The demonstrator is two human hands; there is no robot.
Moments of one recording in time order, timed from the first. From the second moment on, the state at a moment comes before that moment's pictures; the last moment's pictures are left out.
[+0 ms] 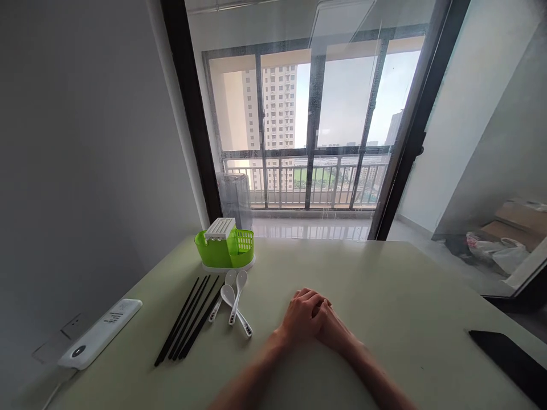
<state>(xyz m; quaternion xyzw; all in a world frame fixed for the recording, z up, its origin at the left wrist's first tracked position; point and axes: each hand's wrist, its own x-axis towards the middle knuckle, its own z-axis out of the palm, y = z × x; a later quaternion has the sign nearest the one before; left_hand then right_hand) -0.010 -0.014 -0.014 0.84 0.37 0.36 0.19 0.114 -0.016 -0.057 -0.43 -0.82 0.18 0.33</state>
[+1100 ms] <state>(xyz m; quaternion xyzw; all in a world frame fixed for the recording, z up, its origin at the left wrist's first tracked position) -0.289 -0.038 0.031 0.62 0.74 0.23 -0.14 0.112 -0.016 -0.051 -0.40 -0.81 0.18 0.38</state>
